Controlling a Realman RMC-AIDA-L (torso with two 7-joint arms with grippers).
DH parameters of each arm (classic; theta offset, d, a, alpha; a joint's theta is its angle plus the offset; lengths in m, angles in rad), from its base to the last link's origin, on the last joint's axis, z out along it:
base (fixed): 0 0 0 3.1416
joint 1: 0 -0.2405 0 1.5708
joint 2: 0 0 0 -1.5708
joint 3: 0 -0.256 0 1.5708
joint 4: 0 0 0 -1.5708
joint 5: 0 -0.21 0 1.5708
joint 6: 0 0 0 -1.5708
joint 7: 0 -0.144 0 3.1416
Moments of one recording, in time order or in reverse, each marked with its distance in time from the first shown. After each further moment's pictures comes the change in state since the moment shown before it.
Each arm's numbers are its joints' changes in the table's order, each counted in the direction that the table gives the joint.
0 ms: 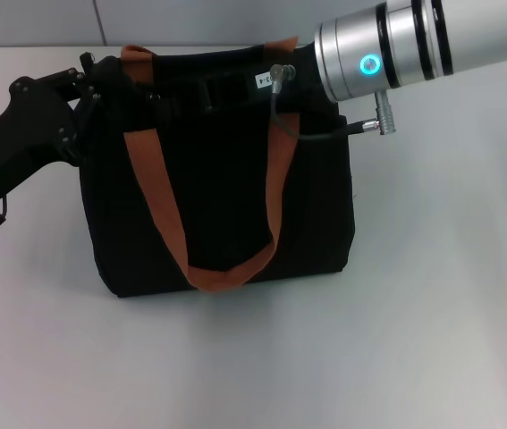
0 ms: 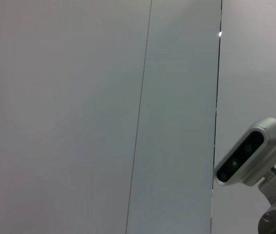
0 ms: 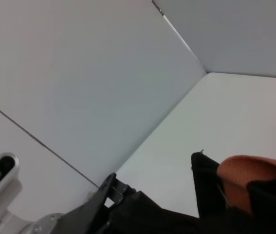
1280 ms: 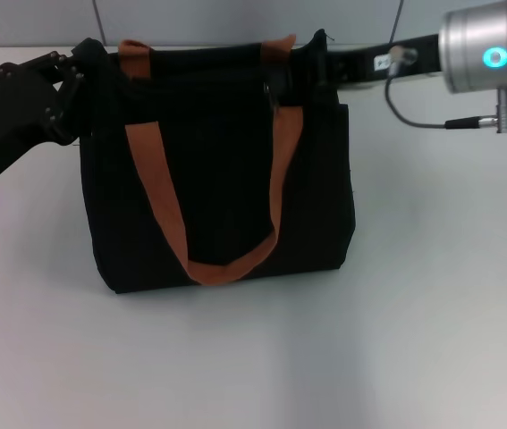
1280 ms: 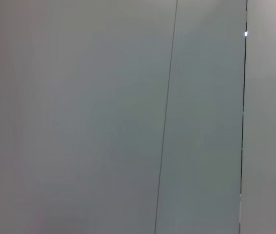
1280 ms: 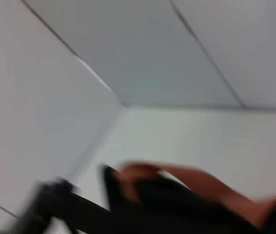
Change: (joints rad) left arm 0.005 0.002 0.005 0.002 0.048 -0.054 0.005; right arm 0.342 -0.004 0.004 -0.521 0.120 -0.036 -0.285
